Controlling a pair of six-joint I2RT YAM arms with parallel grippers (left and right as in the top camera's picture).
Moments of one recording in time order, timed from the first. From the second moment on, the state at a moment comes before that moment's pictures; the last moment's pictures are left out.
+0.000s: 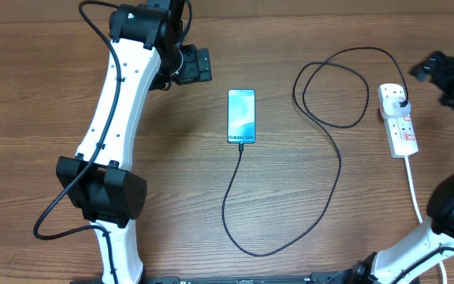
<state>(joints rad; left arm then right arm) -0.26 2.10 2.26 -1.44 0.09 -0.39 -0.51 1.97 1.82 -1.02 -0.34 0.16</state>
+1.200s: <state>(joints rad) -0.26 2.10 2.26 -1.44 0.09 -0.38 -0.58 2.13 1.75 -0.93 -0.52 -0.15</state>
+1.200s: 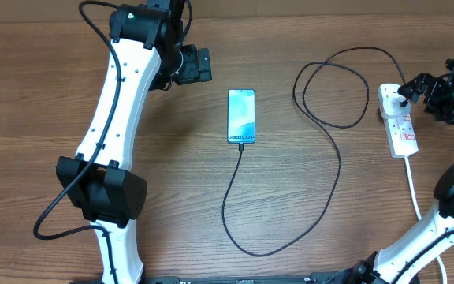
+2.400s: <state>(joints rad) -0.26 2.10 2.26 -1.44 0.09 -0.39 -0.55 2.15 1.64 -0.87 -0.60 -0.16</state>
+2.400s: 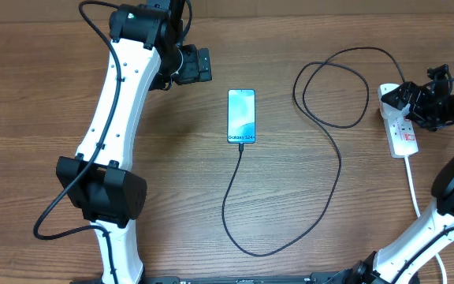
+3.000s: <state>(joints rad) -0.26 2.10 2.26 -1.44 0.09 -0.38 -0.53 2.15 1.63 -0.84 -0.52 -0.15</state>
